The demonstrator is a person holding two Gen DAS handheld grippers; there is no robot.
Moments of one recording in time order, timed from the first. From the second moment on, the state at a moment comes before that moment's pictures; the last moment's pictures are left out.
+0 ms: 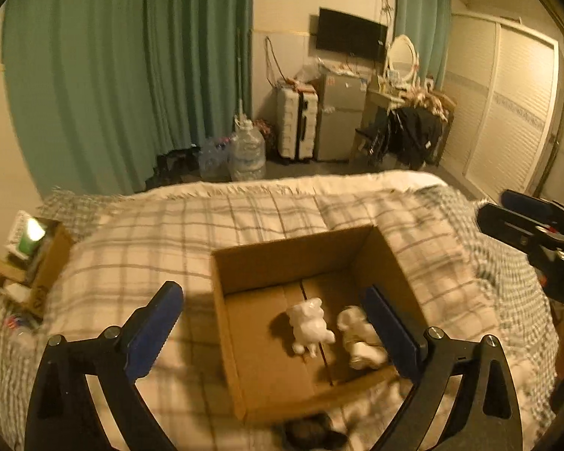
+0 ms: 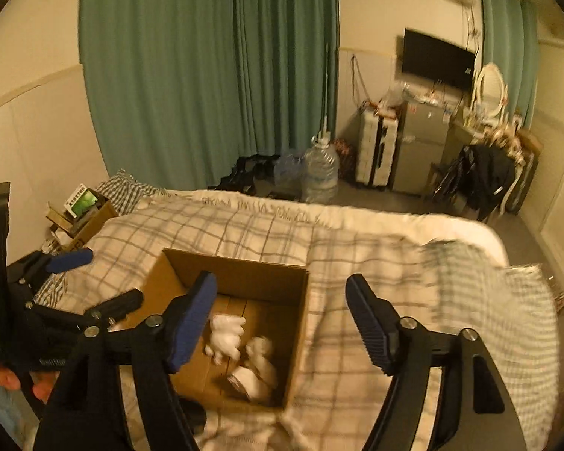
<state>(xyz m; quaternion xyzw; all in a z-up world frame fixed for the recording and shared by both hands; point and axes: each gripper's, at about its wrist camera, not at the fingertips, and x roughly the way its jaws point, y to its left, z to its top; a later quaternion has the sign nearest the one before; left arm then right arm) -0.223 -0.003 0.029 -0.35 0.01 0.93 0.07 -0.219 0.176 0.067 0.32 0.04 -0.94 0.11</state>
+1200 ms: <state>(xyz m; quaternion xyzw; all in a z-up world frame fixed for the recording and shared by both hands) -0.058 0.023 -0.111 -0.47 -0.04 0.87 0.13 -0.054 0.172 -0.090 0.40 0.06 -0.91 0.09</state>
